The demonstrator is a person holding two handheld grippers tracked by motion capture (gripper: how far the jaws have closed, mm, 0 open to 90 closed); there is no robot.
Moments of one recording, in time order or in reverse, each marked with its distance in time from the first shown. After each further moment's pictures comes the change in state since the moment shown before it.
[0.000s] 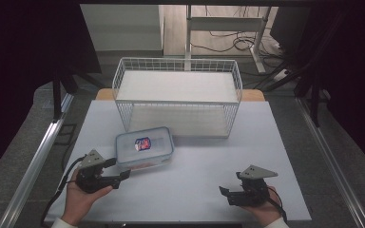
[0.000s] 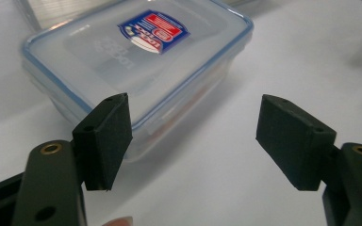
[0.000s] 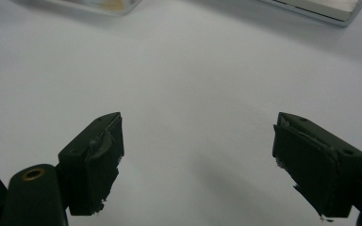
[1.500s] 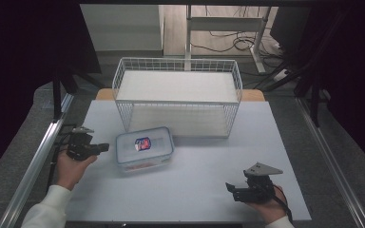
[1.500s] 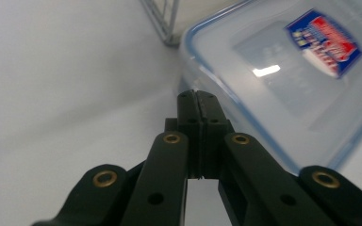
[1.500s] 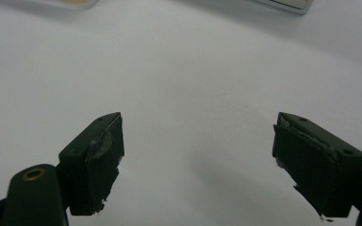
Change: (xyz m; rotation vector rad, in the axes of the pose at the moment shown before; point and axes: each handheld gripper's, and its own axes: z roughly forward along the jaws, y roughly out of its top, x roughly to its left) left arm 0.101 0.025 0.030 0.196 0.115 -0.193; right arm -0.015 -0.002 -0.003 0.025 -0.070 0.028
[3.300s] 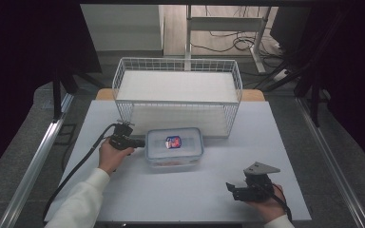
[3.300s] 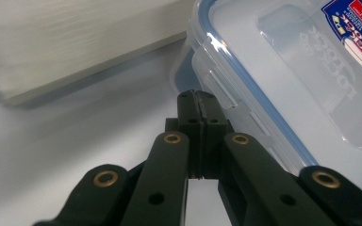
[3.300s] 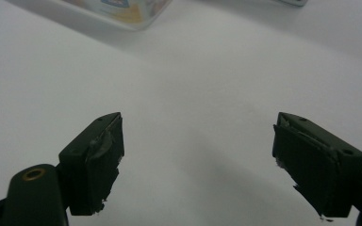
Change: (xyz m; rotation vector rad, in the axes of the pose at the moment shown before) left arm -0.062 0.049 0.086 0.085 -0.182 0.053; right arm -0.003 0.000 0.006 0.028 -0.017 -0.011
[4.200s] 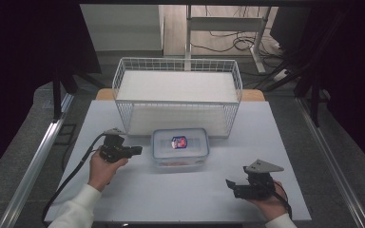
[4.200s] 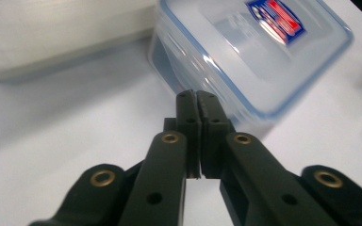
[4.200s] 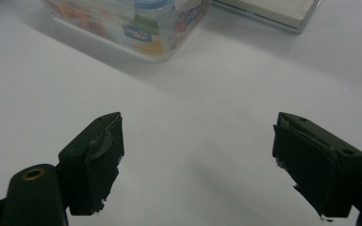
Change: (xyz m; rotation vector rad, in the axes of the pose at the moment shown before) left arm -0.030 -0.042 -0.049 -0.132 -0.035 0.033; right arm -0.004 0.007 -0.004 -0.070 0.031 -0.018
